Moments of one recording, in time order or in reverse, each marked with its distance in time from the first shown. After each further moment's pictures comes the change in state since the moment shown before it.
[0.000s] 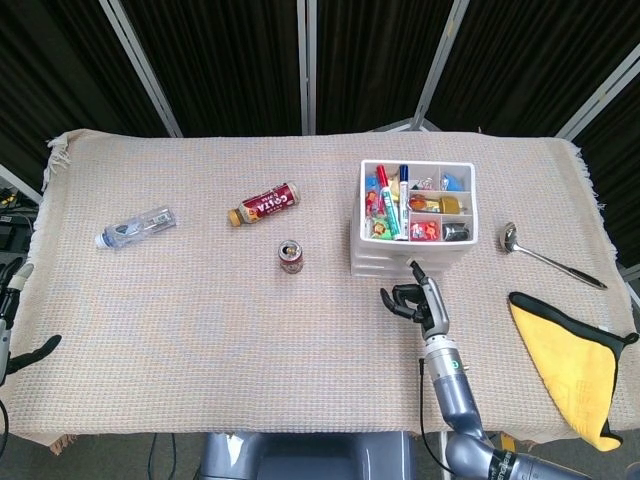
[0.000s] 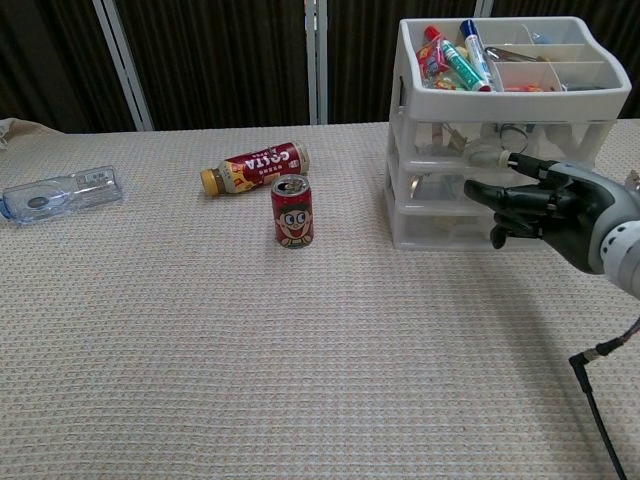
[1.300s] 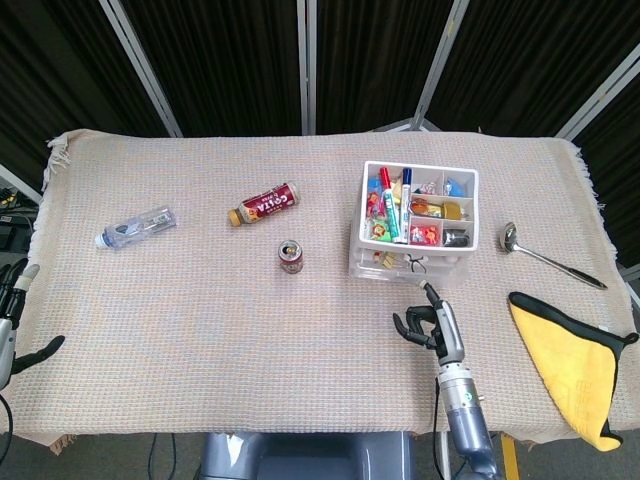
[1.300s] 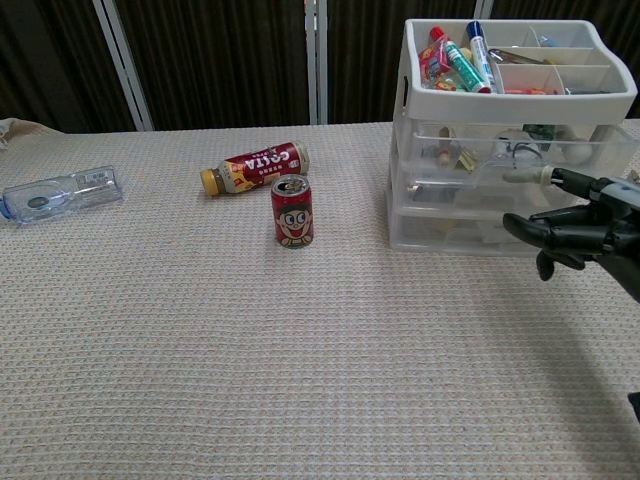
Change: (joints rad) left arm -0.003 -0.009 0.003 -0.006 0.006 -0.002 0.030; right arm -0.119 0.013 -0.142 -0.050 -0.162 0.191 -0.091
